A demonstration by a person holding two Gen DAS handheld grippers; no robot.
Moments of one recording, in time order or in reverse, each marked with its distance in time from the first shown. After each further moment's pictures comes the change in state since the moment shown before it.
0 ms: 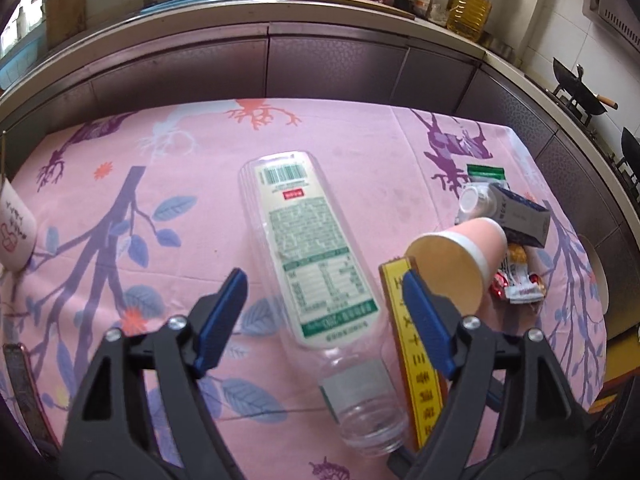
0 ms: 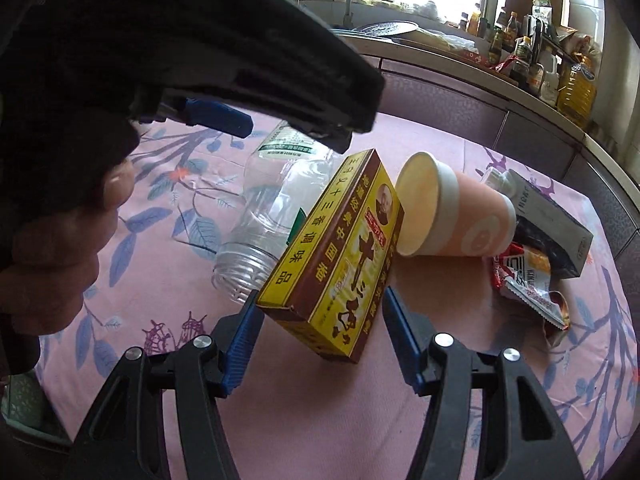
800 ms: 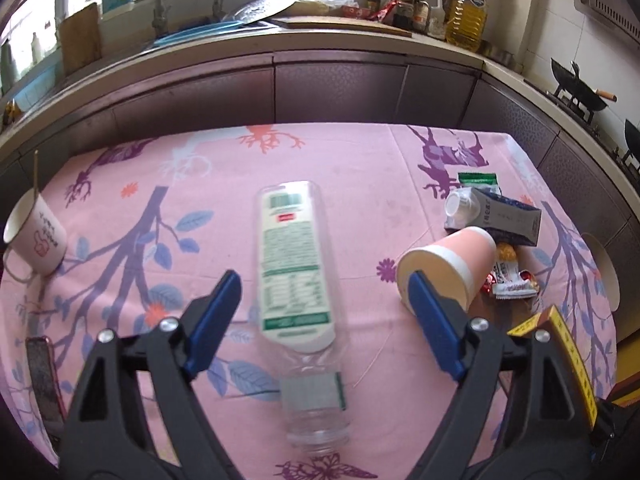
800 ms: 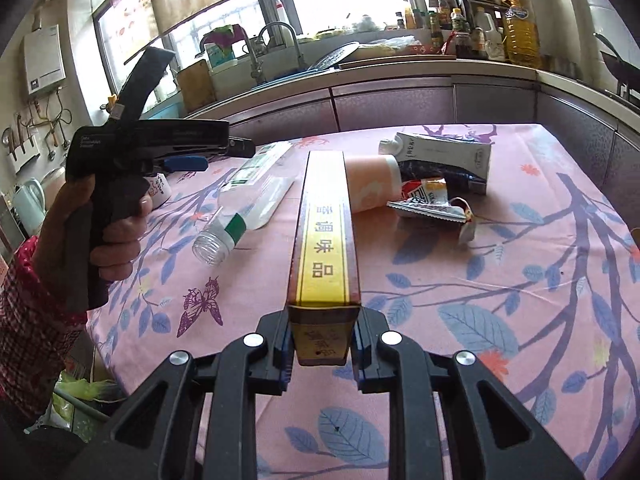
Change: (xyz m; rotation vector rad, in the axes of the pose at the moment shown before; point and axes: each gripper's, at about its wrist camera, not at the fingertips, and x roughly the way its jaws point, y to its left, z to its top) left arm -0.034 -0.031 -0.014 0.075 -0.081 0.093; right arm -0.114 -0.087 -0.083 0.292 -0.164 0.157
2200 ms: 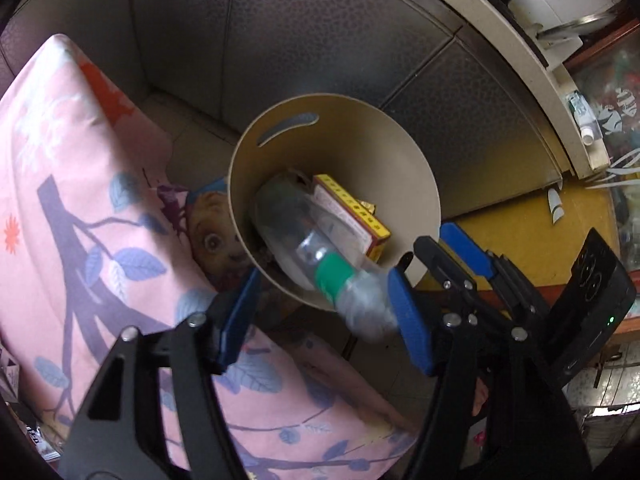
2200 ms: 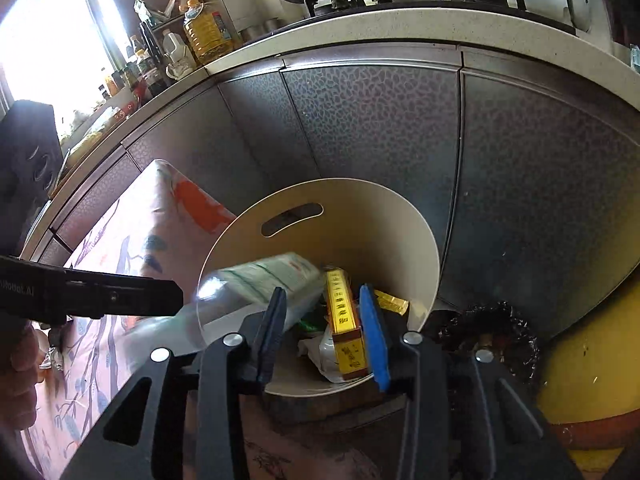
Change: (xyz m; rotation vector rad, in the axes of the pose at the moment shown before) left arm 0.120 -0.490 0.022 0.476 0.557 -0.609; right arm -0.126 -0.389 -0.028 0.593 -0.075 -0.560
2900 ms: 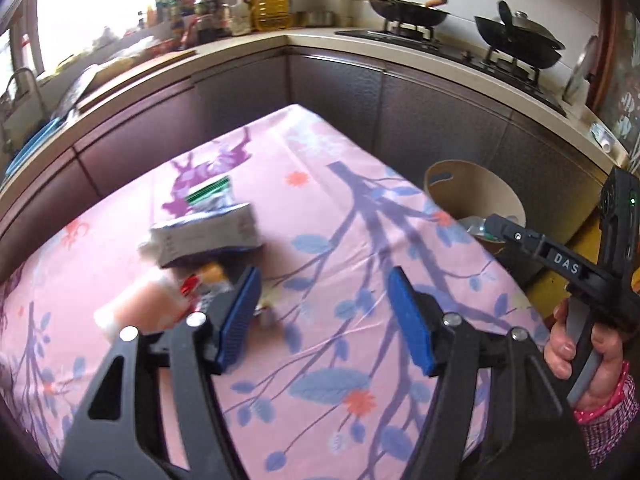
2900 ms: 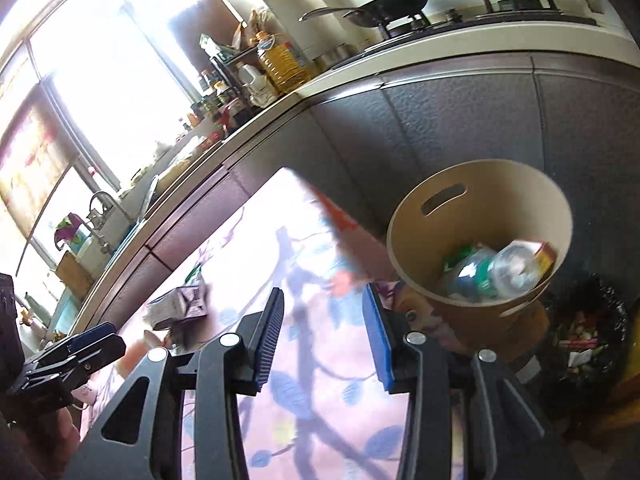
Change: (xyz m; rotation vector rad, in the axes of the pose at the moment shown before) left arm -0.181 0.078 -0.229 -0.044 -0.508 0.430; right arm -0.049 0.118 -0.062 0.053 -0.055 0.329
